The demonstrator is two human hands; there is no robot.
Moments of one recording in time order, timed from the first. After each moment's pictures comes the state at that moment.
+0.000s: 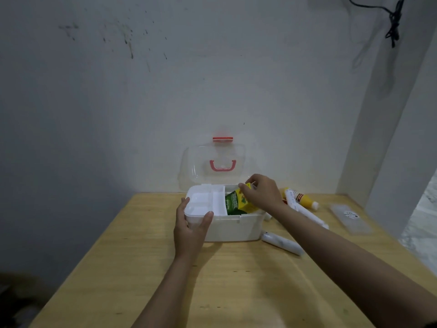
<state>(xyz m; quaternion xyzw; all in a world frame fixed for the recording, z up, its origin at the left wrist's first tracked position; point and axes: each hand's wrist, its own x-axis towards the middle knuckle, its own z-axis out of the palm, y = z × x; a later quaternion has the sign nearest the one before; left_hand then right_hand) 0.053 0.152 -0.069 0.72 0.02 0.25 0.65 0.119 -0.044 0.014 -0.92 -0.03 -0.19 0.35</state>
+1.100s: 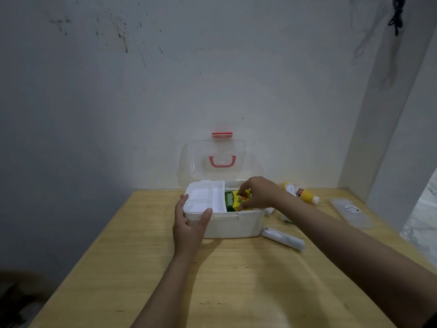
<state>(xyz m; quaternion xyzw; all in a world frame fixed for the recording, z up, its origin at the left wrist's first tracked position) 0.051 0.151 -0.067 0.72 0.03 0.25 0.65 0.119 -0.049 0.028 -0.98 -0.18 -0.03 0.09</state>
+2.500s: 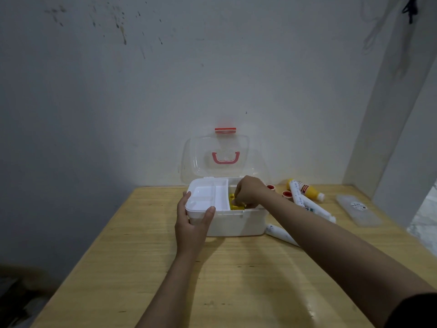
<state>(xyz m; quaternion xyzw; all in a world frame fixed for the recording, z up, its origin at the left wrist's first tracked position) 0.056 0.151 -0.071 0.72 0.02 0.26 0.64 0.135 -0.010 0.017 -0.97 -0.02 0.08 0.22</state>
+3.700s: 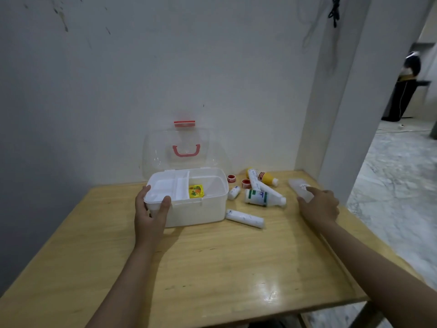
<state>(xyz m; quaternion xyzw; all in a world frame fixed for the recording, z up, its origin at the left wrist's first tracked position) 0.053 0.153 -0.070 0.71 -0.01 0.26 0.66 0.039 -0.242 -0.066 -0.89 0.31 -0.22 0.25</state>
